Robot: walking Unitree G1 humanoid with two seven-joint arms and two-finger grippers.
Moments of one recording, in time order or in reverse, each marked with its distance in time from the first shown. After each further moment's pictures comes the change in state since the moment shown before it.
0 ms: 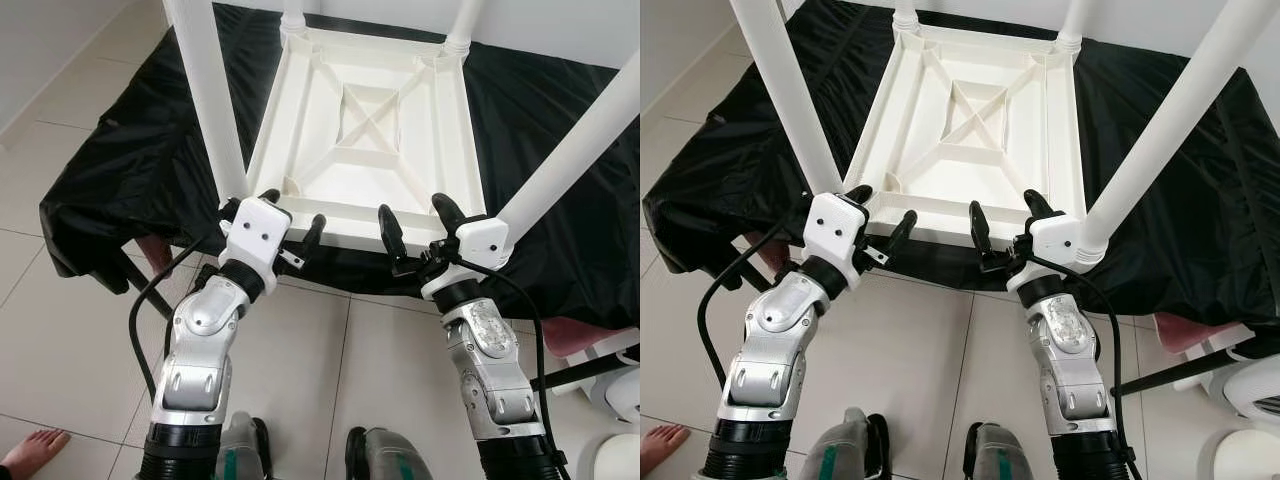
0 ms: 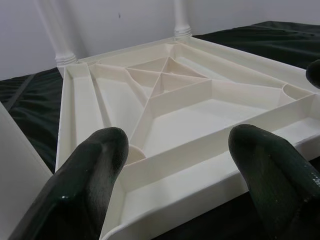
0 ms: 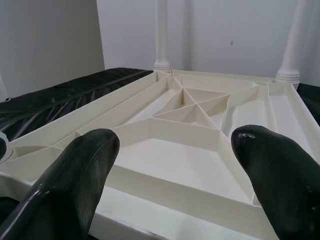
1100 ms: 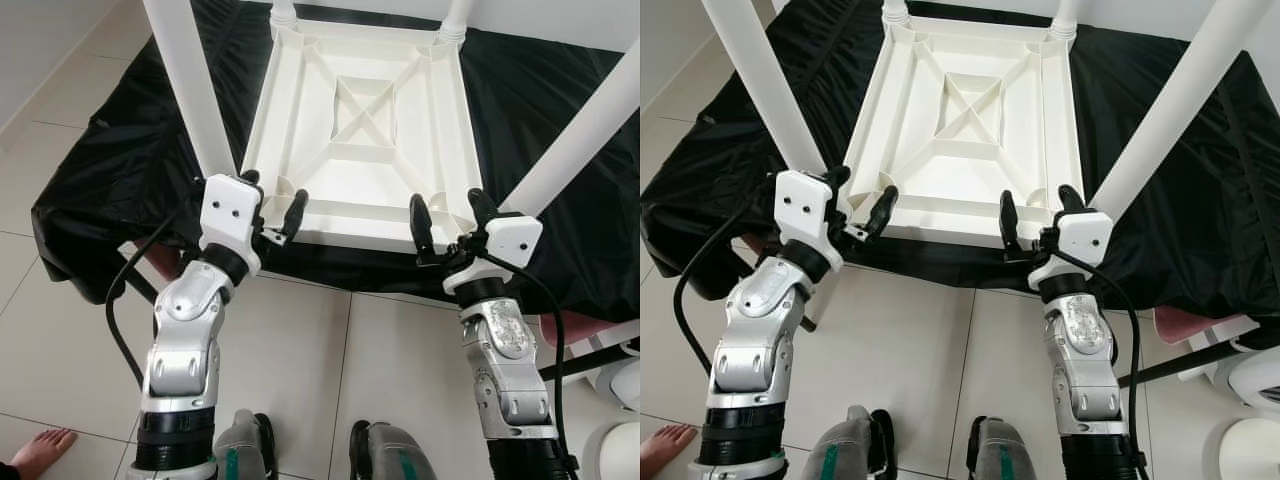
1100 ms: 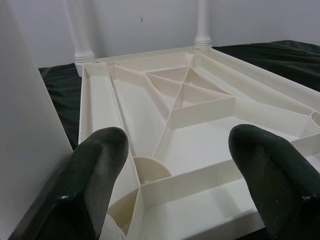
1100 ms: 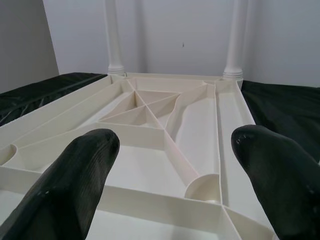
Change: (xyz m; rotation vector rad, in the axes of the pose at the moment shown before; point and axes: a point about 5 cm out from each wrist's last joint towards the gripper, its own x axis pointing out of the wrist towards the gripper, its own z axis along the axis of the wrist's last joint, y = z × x) left arm 0.000 0.029 0.009 -0.079 -0.040 0.101; right arm -0.004 -0.022 0.010 -0.049 -0.033 -0.163
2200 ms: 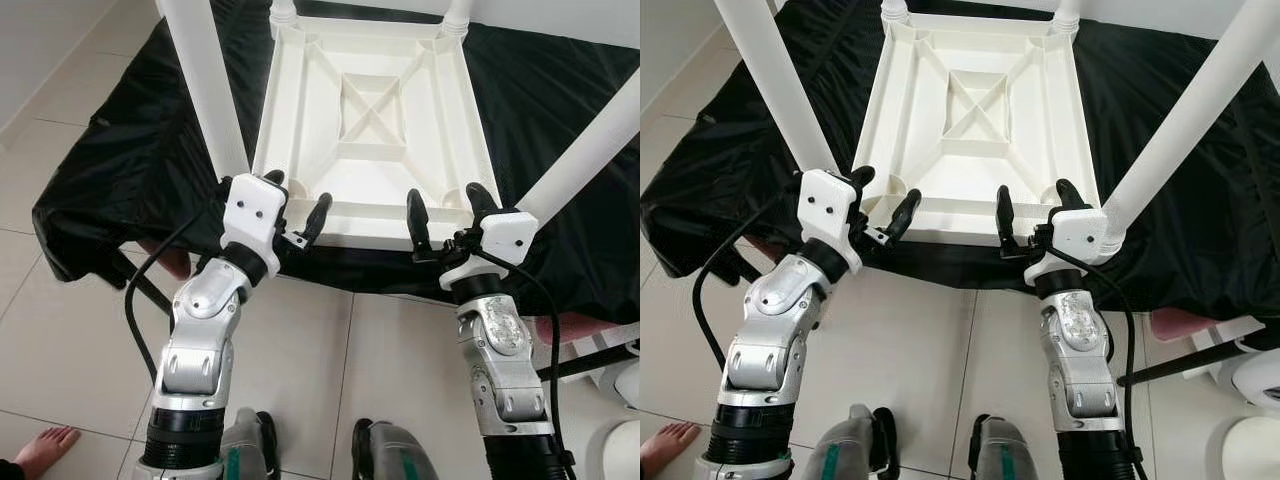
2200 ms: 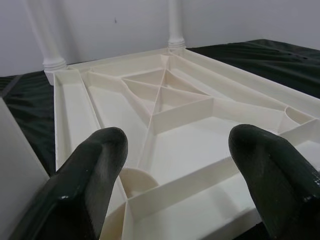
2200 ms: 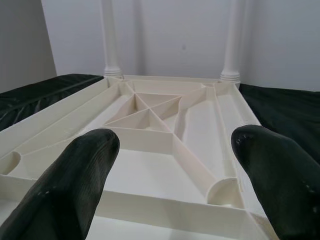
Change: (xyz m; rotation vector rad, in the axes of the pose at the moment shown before) left arm 0.007 -0.019 0.007 0.000 -0.023 -0.083; right arm 0.002 0.003 0.003 -0.020 -0.020 0.008
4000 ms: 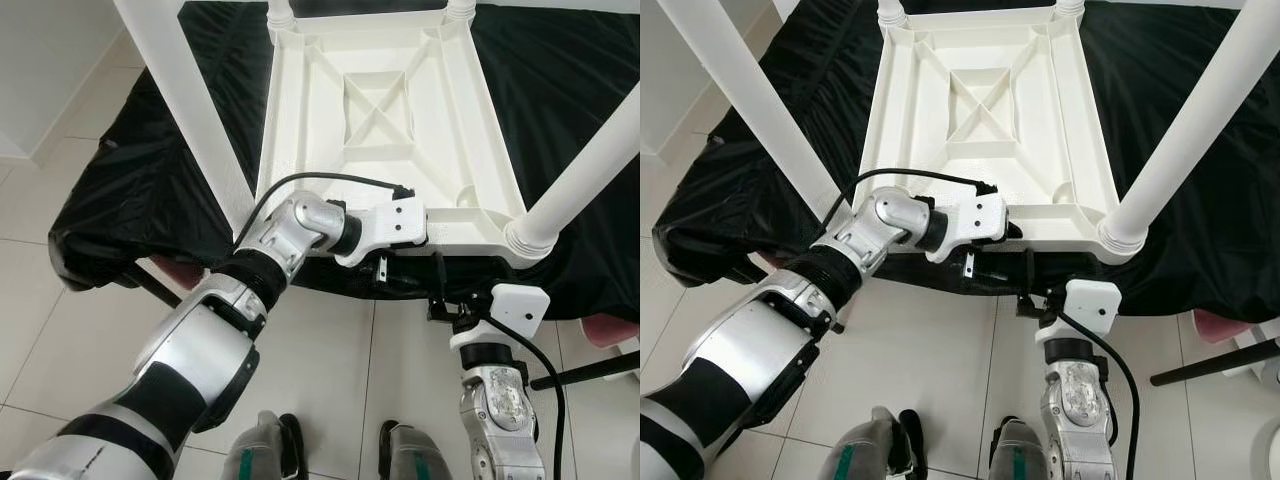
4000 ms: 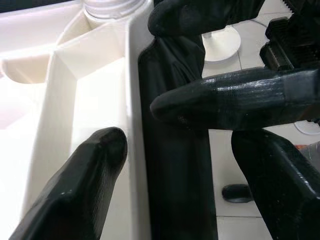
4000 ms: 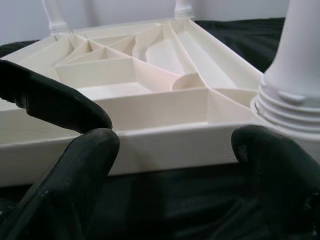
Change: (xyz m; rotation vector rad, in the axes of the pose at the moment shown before) left arm 0.100 -0.073 -0.021 0.322 0.200 -1.193; right arm -0.061 0.000 -0.016 -0.019 0.125 -0.188
